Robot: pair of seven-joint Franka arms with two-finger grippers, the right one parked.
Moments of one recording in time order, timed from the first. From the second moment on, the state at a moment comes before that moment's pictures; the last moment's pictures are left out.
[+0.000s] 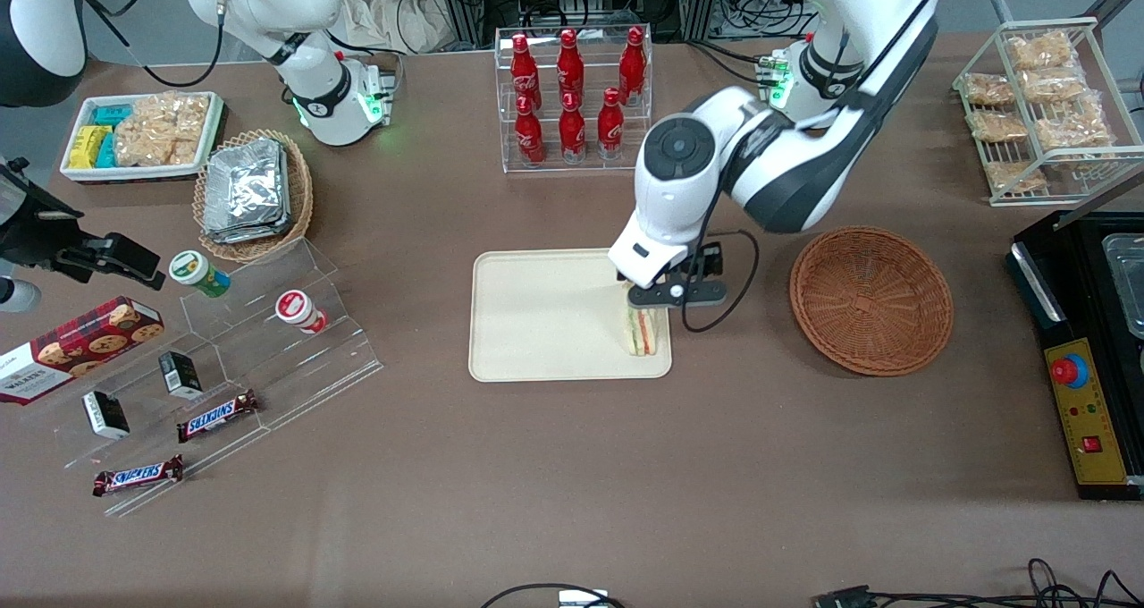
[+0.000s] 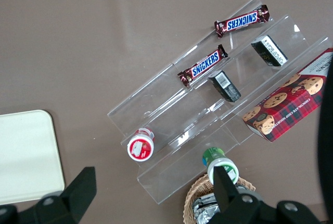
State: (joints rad) arm -0.04 0.39 -0.73 -1.60 0.34 1.83 -0.89
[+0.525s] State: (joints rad) arm 0.16 0.23 -0.72 -1.42 0.22 1.52 -0.67
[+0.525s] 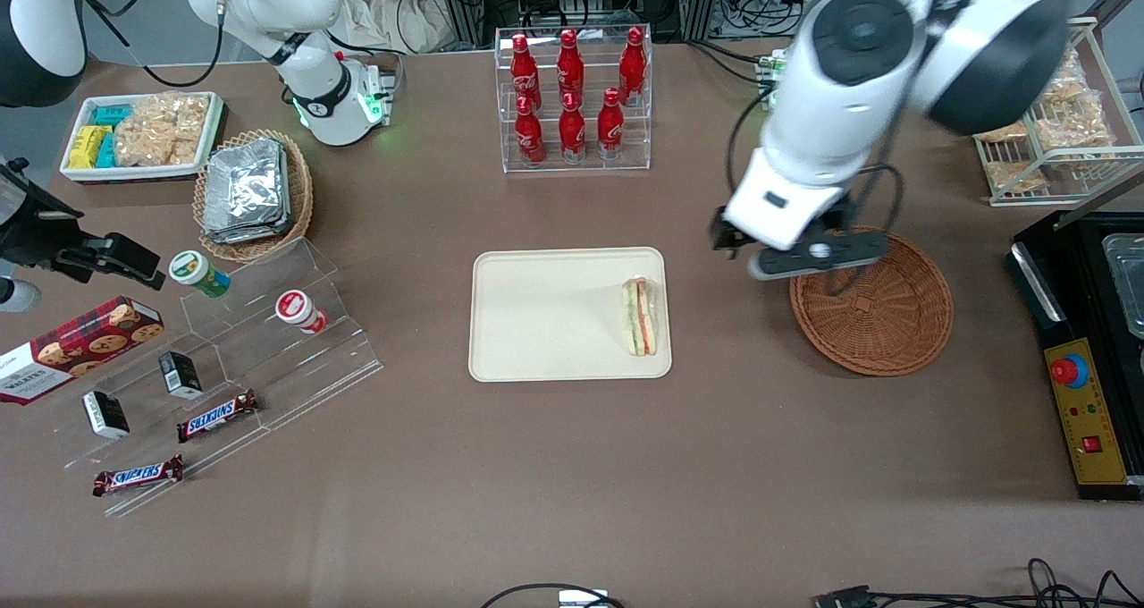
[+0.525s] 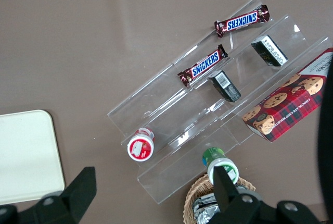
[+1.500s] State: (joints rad) arm -0.10 -0.04 0.04 -1.67 0.04 1.59 -0.12
